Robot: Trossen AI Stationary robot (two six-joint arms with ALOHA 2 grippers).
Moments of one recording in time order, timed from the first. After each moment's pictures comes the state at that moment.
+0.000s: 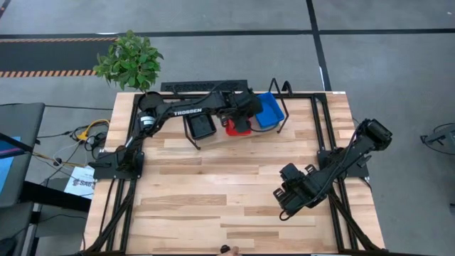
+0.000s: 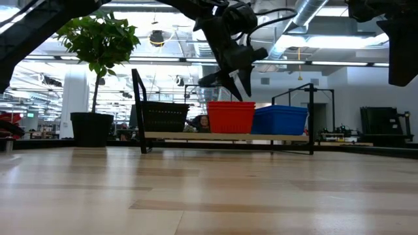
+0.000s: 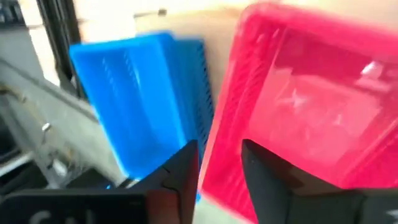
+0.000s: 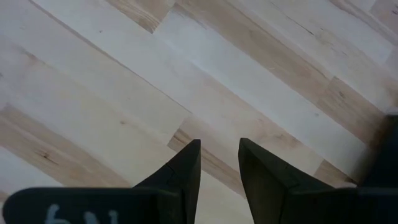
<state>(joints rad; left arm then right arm) 0.28 2.20 2.06 -0.84 -0.16 1.66 0.66 1.56 1.17 -1.27 0.36 1.62</state>
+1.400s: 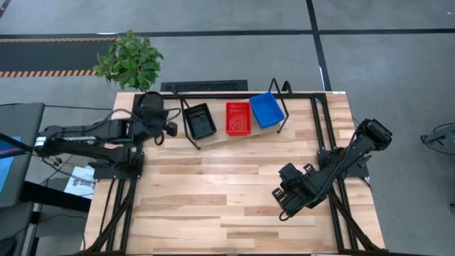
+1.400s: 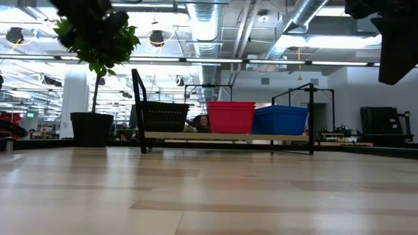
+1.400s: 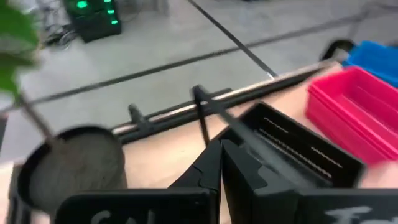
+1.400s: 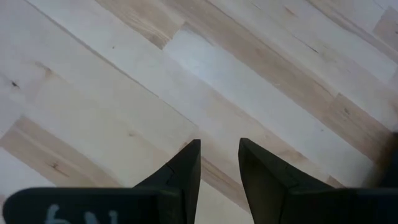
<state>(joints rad) 0.10 0.84 0.80 -0.75 -0.87 -0.69 0.65 1.56 1.17 -1.25 0.42 1.60</state>
